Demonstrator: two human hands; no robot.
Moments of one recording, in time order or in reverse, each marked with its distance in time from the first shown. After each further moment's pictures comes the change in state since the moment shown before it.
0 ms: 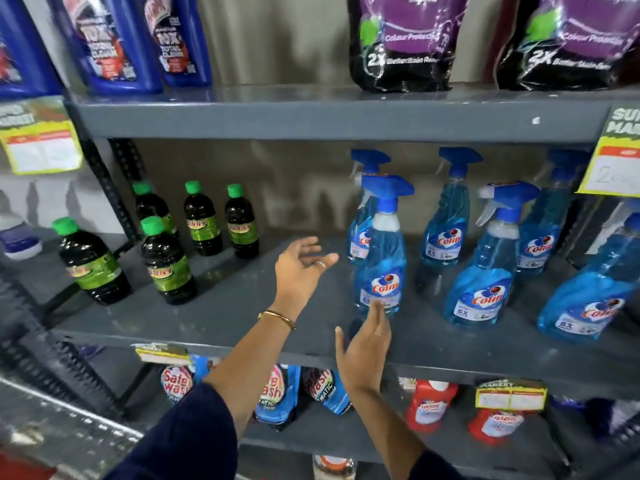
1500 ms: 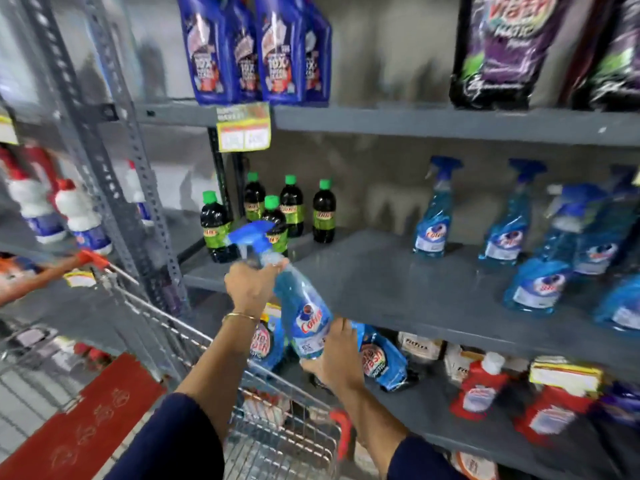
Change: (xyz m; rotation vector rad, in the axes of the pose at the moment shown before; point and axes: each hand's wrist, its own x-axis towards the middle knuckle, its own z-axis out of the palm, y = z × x) left_hand -0.096 0.007 -0.231 0.226 0.426 -0.263; right_hand -0.132 -0.141 -0.010 -0.062 -0.511 -0.215
